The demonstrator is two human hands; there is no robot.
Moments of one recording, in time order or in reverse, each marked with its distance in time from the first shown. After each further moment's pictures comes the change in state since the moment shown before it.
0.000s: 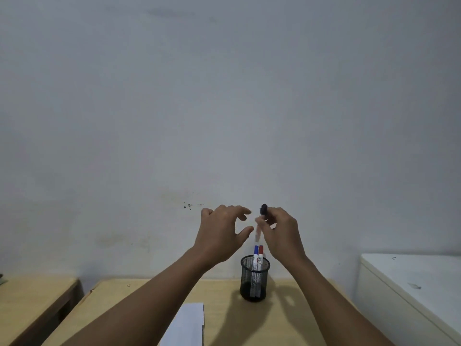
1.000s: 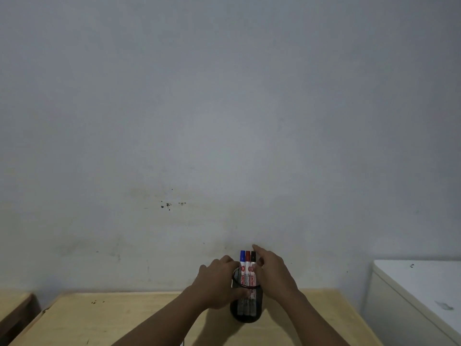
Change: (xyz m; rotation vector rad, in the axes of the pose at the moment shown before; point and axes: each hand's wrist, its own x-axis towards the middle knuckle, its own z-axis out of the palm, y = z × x) left_hand -0.005 -0.068 0.169 0.040 -0.694 -0.200; right_hand 0.004 0.145 0.073 -0.223 -0.399 0.328
